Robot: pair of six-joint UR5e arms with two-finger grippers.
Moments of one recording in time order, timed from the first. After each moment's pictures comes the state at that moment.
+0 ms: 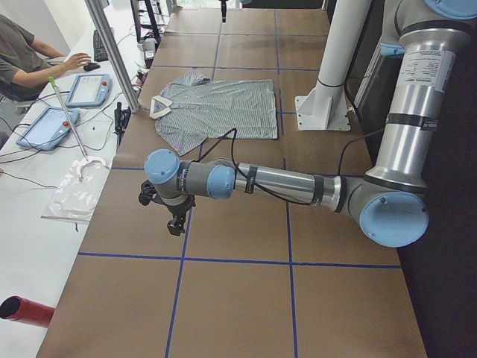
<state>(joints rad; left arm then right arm) -1.49 -1.73 -1.56 -1.58 -2.48 0.11 1.29 -1.42 1.53 -1.28 2.35 0.36</state>
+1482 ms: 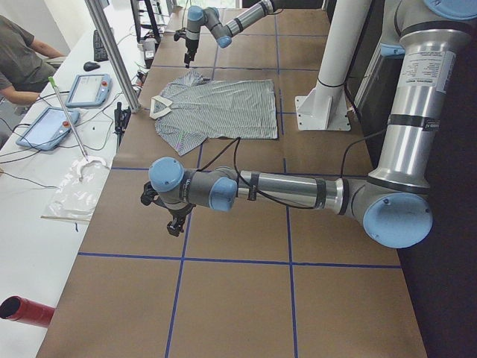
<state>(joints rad) -1.49 -1.70 -1.52 -1.68 -2.50 0.12 0.96 -0.89 1.02 -1.01 2.00 1.10</state>
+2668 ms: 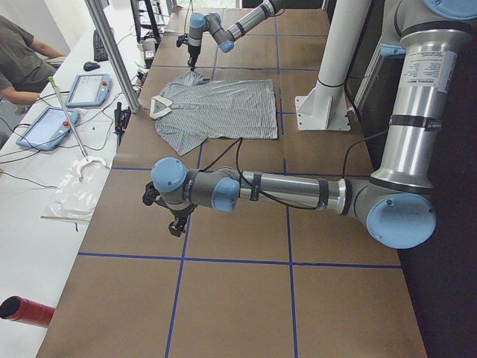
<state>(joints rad) -1.49 -1.69 -1.53 -1.69 -2.50 0.12 0.93 -0.89 1.01 -1.01 1.96 1.11</state>
